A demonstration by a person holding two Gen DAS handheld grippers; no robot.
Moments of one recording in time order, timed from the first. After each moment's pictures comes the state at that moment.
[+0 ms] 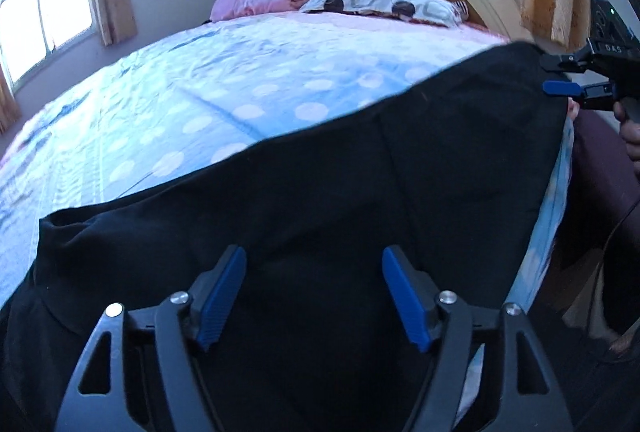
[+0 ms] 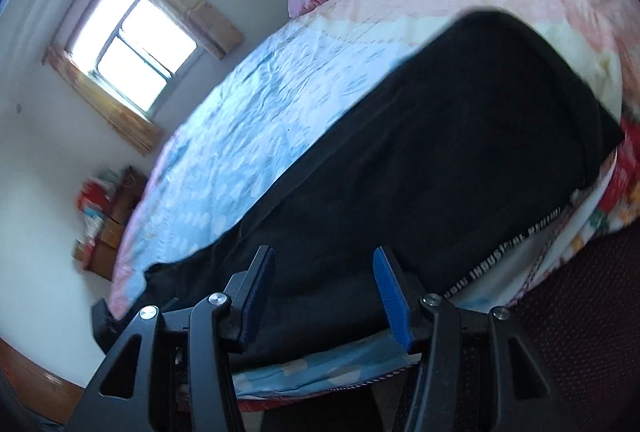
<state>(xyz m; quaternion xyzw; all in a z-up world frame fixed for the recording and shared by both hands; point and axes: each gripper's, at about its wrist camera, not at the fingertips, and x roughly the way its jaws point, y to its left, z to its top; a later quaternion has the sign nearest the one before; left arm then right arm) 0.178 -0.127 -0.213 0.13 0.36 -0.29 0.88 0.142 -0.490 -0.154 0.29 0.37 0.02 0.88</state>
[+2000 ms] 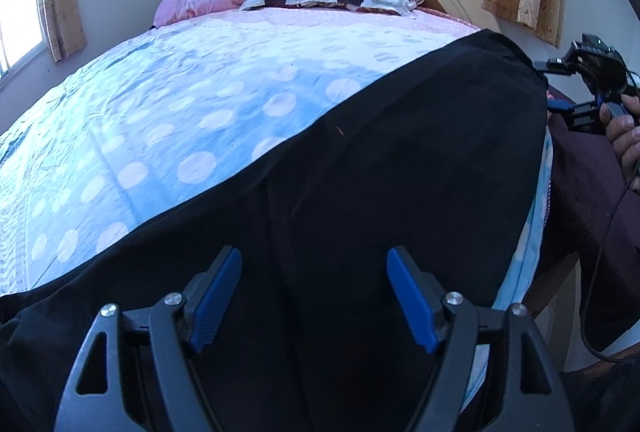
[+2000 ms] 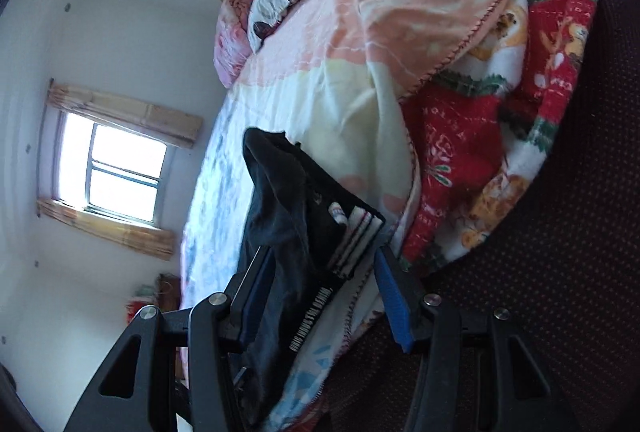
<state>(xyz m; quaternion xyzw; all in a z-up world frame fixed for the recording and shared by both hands) 0.188 -0.217 -0.210 0.16 0.38 -0.36 0.84 0.087 -0.625 -0.190 0.52 0.31 -0.05 0.80</state>
